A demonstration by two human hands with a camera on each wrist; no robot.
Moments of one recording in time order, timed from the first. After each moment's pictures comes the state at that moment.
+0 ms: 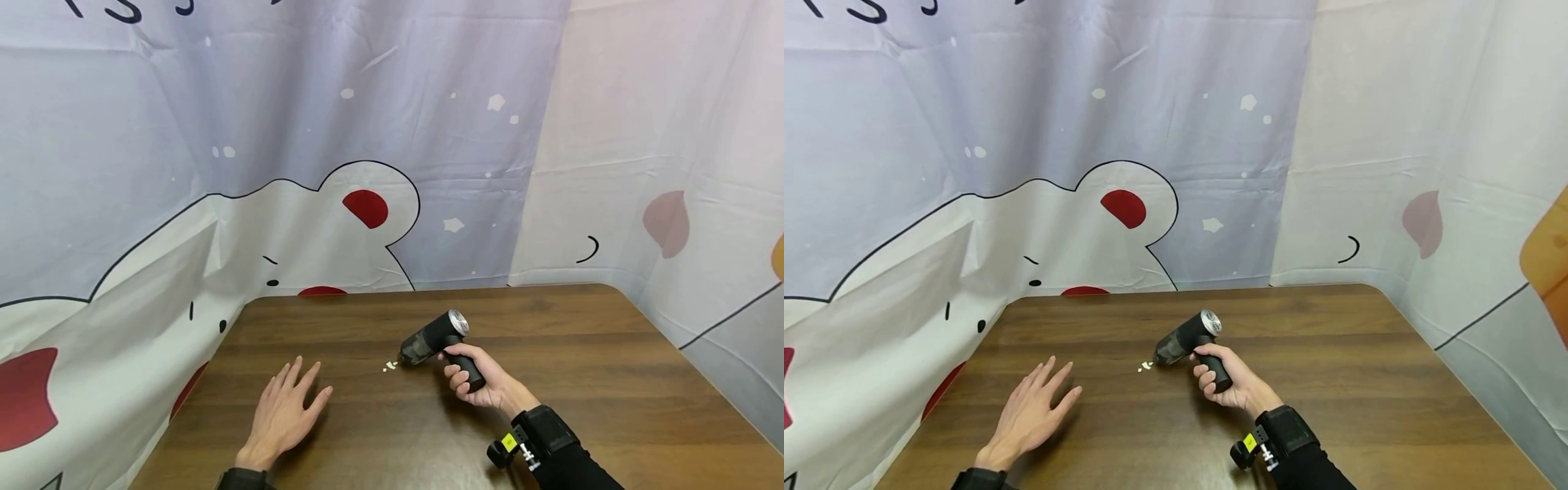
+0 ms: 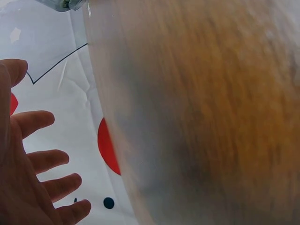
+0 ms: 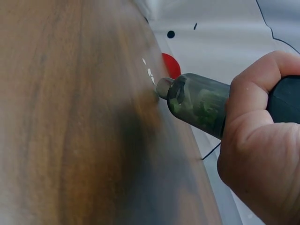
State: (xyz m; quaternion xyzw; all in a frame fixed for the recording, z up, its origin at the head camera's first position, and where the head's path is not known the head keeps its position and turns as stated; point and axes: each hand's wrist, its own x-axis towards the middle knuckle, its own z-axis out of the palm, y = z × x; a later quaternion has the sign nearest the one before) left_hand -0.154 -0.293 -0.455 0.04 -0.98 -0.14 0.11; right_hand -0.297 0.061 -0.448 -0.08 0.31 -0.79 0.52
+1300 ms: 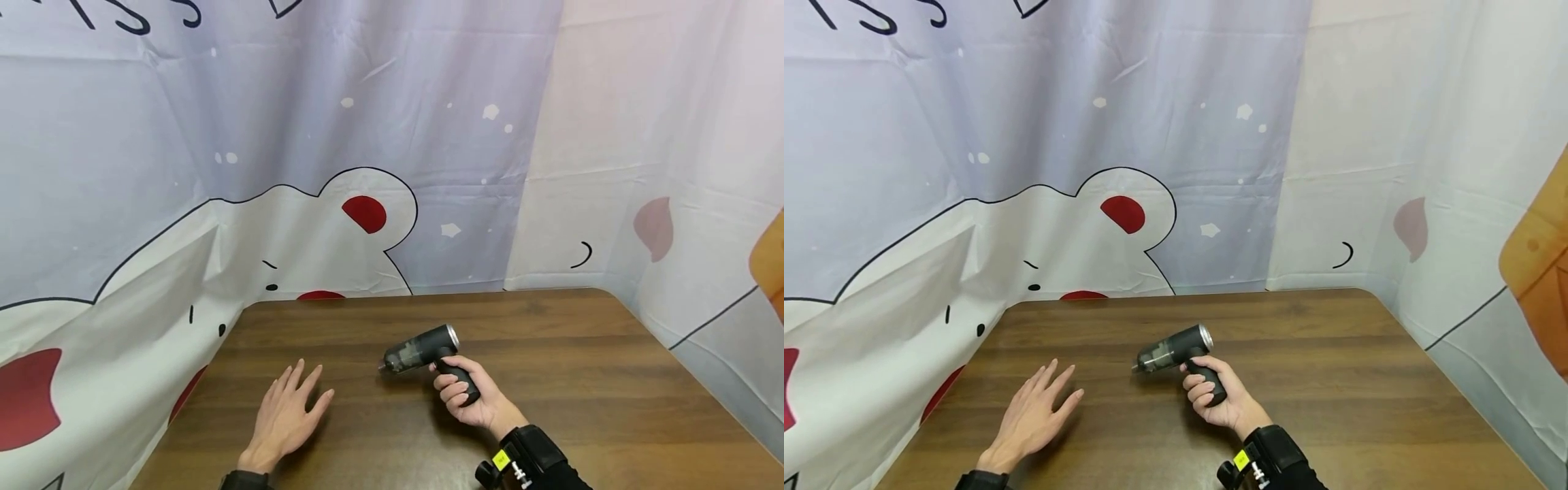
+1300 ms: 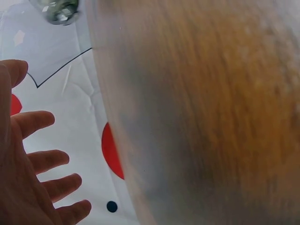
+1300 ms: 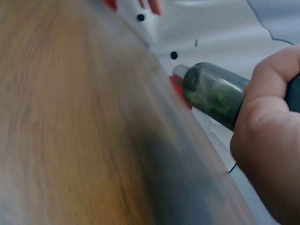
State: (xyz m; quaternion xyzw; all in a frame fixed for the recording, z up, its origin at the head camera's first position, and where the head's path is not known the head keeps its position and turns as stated) left_hand -0.149 -0.286 -0.455 0.03 -0.98 -0.16 0.12; right_hand -0.279 0.053 -0.470 -0.14 0.10 -0.79 0.59
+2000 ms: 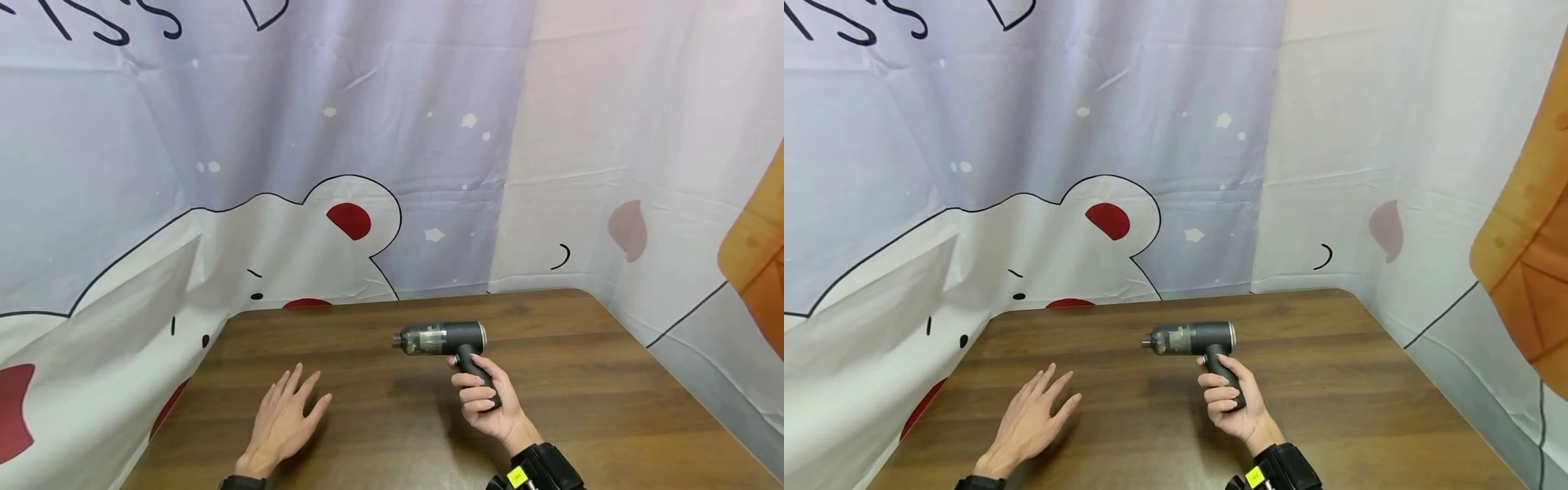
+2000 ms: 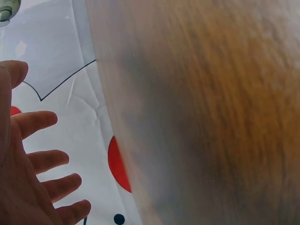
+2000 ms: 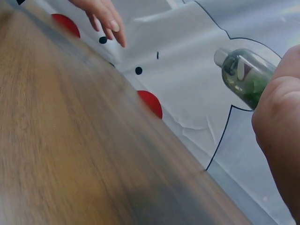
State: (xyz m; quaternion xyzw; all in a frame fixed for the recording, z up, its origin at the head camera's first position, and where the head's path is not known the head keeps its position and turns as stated) left_hand -0.157 -0.270 -0.454 0.01 -0.98 -0.15 0.13; right_hand -0.259 0.091 -0.463 -0.27 -0.06 -0.79 0.55
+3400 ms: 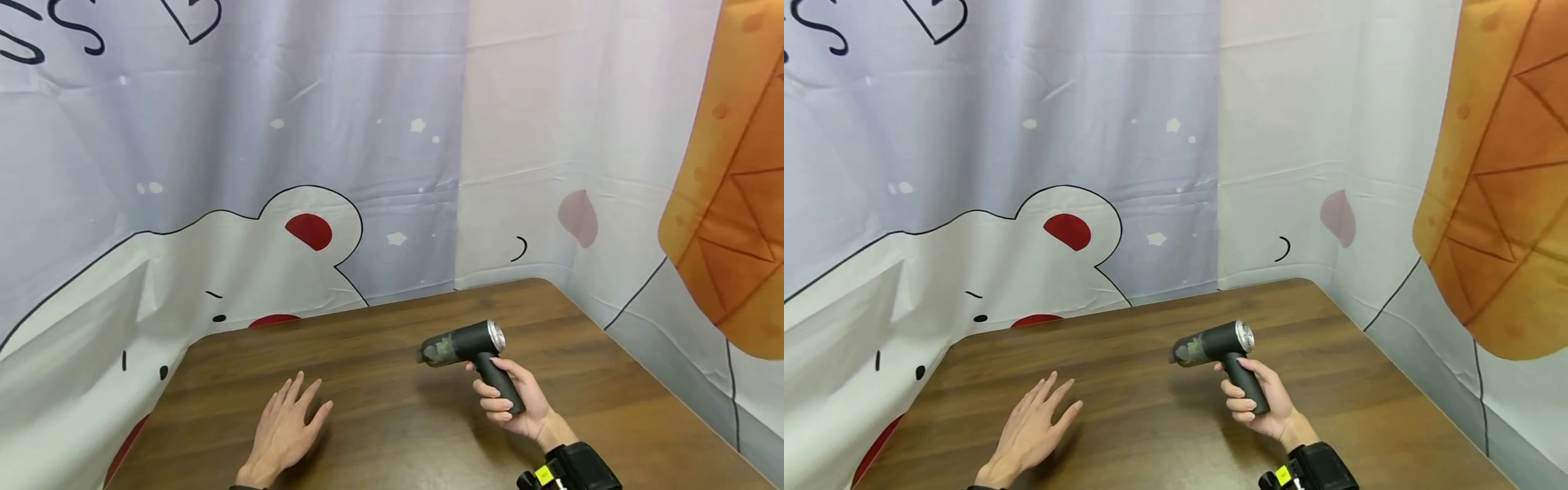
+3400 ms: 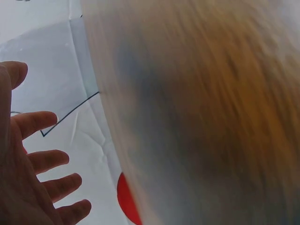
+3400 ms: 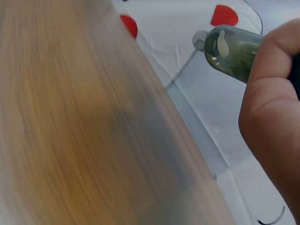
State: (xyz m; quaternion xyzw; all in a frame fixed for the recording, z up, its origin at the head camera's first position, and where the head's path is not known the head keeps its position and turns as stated) left_hand -0.196 -0.249 -0.458 -0.06 -0.98 -0.16 0.12; right_hand -0.249 0.168 -0.464 -0.34 0.21 -0.83 0.40
